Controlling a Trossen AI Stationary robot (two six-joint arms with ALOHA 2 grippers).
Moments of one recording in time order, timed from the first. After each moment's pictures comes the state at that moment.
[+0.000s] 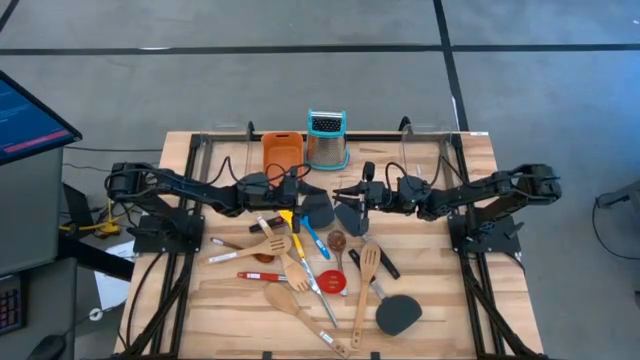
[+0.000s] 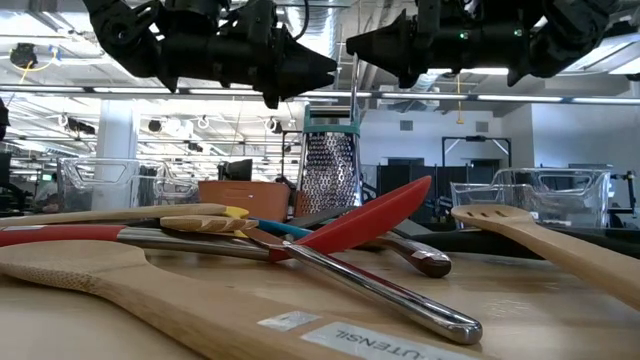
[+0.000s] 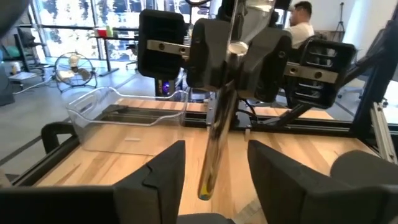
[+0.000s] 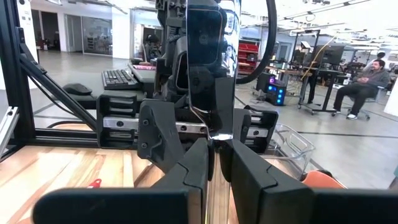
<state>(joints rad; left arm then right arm) 0.10 1.53 0.63 0.87 0.01 -0.03 -0.03 1.44 0.58 0.94 0.07 -0.11</state>
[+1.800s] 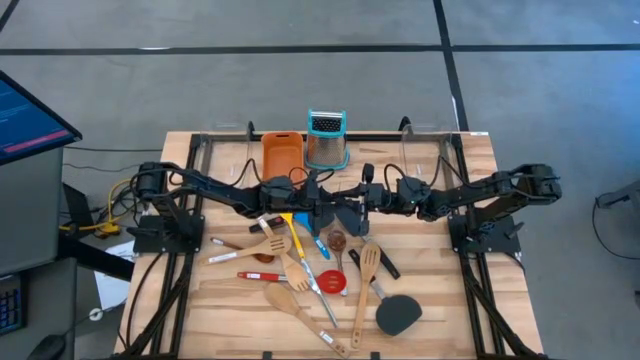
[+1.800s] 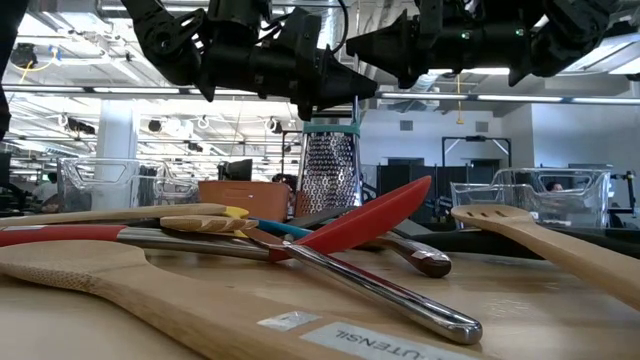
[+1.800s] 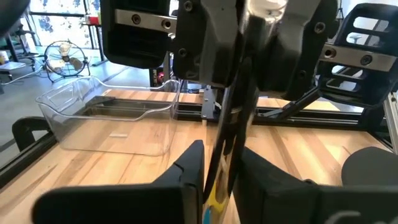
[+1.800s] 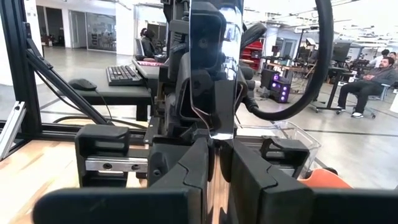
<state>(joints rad) 0.07 1.74 0.82 0.85 0.01 -0.03 -0.03 1.44 0.58 0.92 0.07 -0.11</state>
